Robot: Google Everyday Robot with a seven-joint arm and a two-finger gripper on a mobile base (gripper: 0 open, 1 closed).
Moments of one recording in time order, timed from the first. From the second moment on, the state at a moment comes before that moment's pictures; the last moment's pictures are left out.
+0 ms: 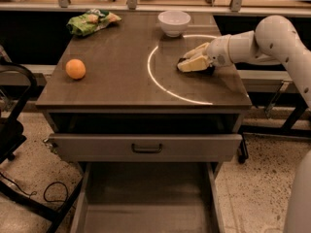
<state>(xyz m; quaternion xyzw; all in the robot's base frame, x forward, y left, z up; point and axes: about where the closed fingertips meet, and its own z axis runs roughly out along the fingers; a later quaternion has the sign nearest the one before) 0.747 -0.137 0.834 -0.48 0.71 0.21 0.47</state>
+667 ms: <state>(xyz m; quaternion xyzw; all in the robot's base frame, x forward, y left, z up) 0.747 -0.137 0.834 -0.48 0.71 0.21 0.47</state>
